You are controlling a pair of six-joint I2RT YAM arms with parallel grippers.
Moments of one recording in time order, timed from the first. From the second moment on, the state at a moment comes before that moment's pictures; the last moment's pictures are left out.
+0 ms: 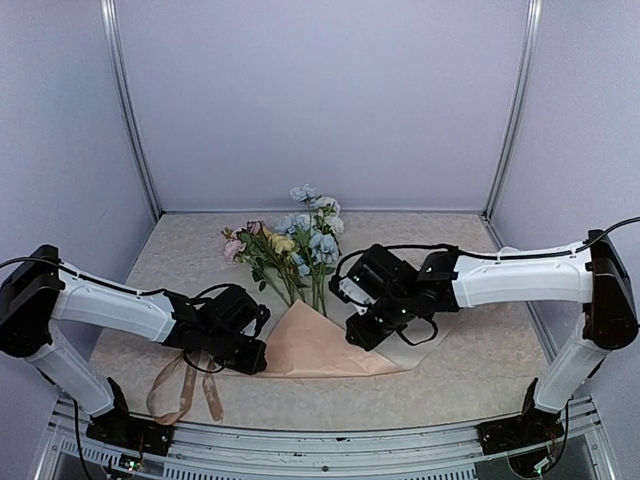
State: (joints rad) left arm -0.94 1.54 0.69 -0.27 0.03 -0.61; right arm 1.02 1.64 1.16 -0.57 0.06 0.31
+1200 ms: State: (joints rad) left arm -0.94 1.53 0.68 -0.27 0.04 -0.59; right arm 1.00 1.89 0.97 -0.03 -0.46 0.51
